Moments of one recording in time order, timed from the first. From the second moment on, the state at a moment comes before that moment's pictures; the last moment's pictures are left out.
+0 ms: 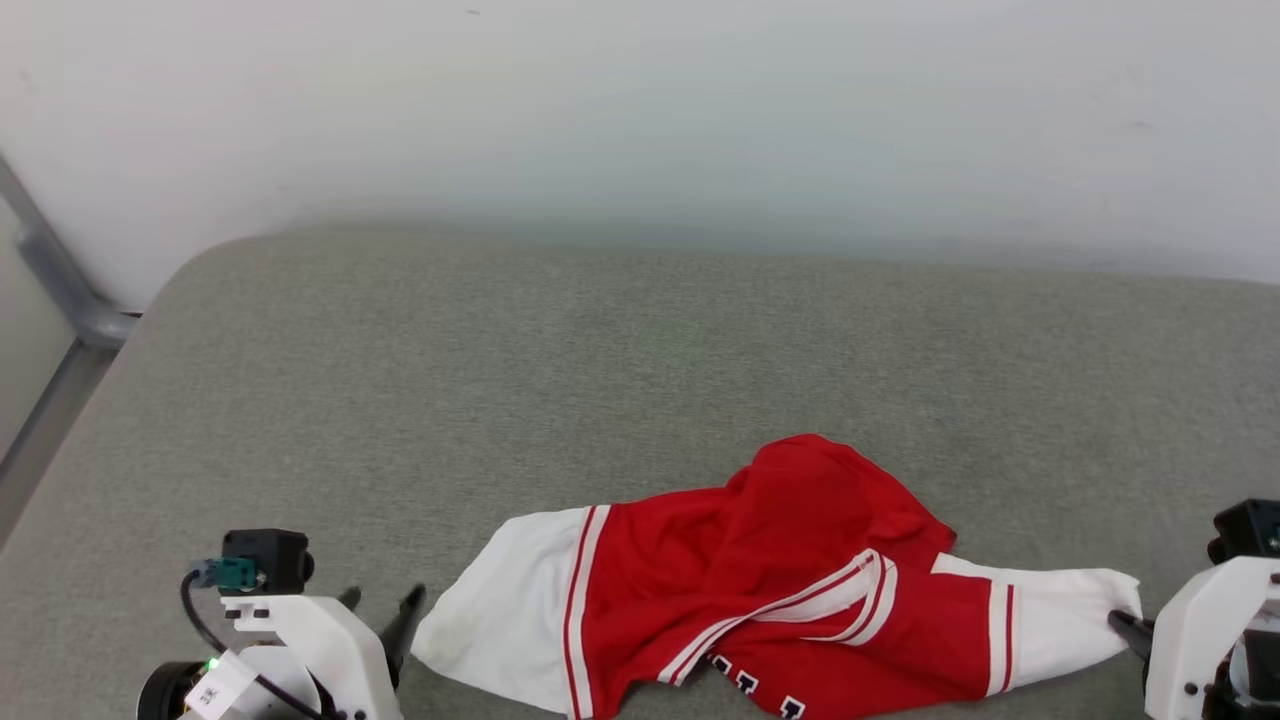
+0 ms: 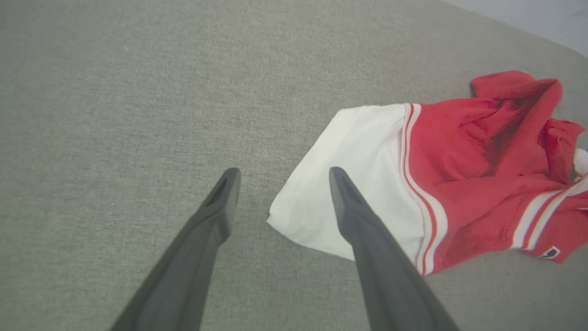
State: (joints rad) left arm -0.09 0.47 -0.36 0.14 -0.73 0.10 0.26; right arm -0.10 -0.34 -0.08 0.25 0.50 0.13 0.71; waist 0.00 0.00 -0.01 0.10
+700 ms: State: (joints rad) left arm -0.27 0.51 -0.50 0.34 -0.80 0.01 0.70; right arm -0.02 -0.18 -0.18 0.05 0.42 0.13 0.78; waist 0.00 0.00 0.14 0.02
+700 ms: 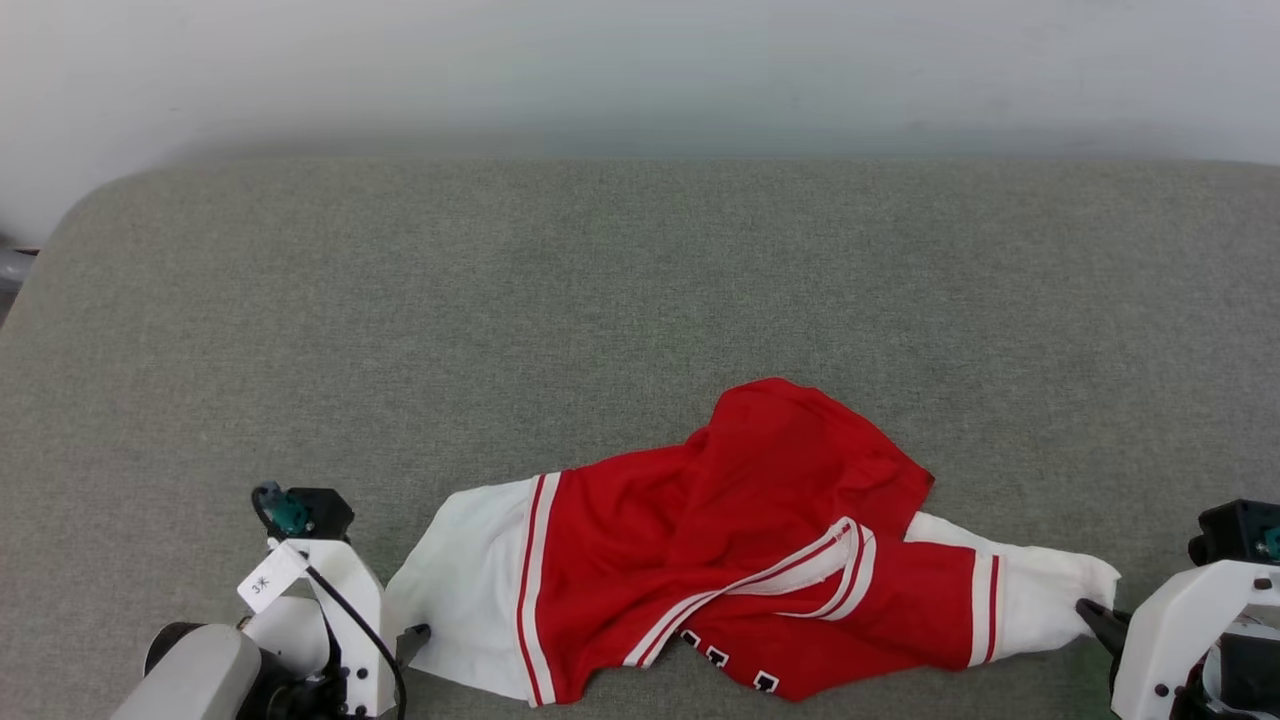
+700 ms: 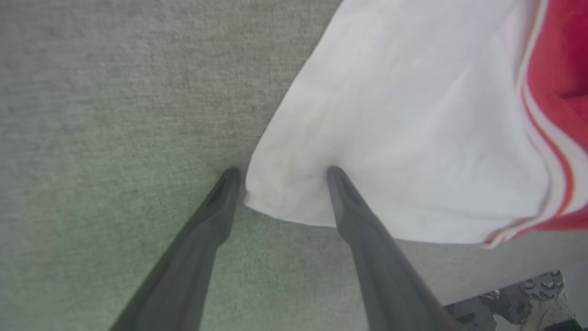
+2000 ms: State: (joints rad) left arm -0.75 0.43 -0.34 0.32 -0.61 0.12 0.13; right arm -0.59 -0.28 -0.10 0.25 0.30 0.13 0.41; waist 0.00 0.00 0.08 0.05
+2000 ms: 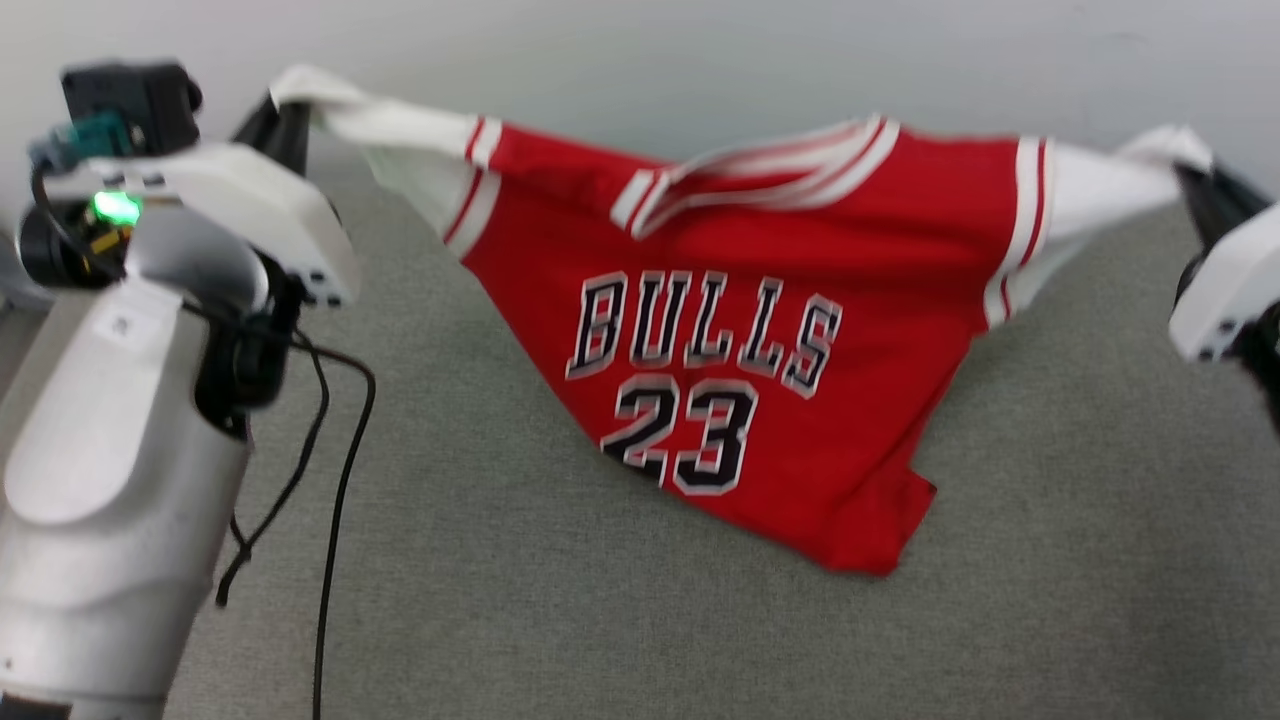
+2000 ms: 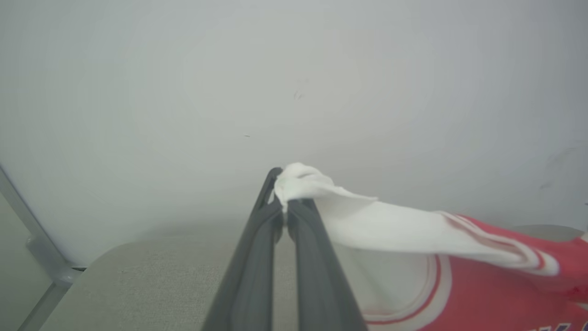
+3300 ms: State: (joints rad) left arm -1.46 0.38 -0.31 0.96 -0.62 -0.10 -0.15; right arm -1.54 -0.25 0.19 0.96 0.35 0.13 0.03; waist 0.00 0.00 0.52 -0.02
